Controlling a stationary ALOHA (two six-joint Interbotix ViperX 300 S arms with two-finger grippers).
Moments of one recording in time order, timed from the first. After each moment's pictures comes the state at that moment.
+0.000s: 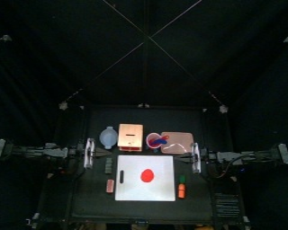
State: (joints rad) left arm 0.00 -0.96 1.19 0.00 -0.29 0.00; right arm 0.00 -0.97 1.18 0.00 -0.29 0.00
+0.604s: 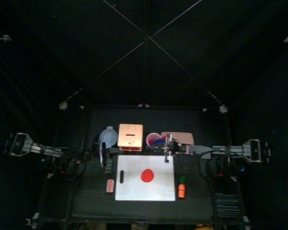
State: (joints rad) left arm -0.08 -0.46 1.20 -0.46 -0.78 -0.20; right arm -0.23 -0.25 0.83 -0.22 -0.58 -0.01
